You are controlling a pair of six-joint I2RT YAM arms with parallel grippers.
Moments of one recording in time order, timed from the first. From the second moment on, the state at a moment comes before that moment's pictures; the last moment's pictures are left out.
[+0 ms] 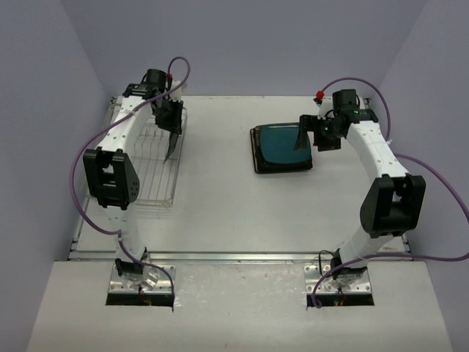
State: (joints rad) left arm -0.07 1.99 1.93 -1.02 0.22 0.09; right arm 0.03 1.69 1.45 -0.80 -0.32 0.02
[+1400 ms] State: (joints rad) left arm -0.50 1.24 1.43 -0.79 0.16 0.74; right arm -0.02 1.68 1.62 -0.86 -0.62 0.12
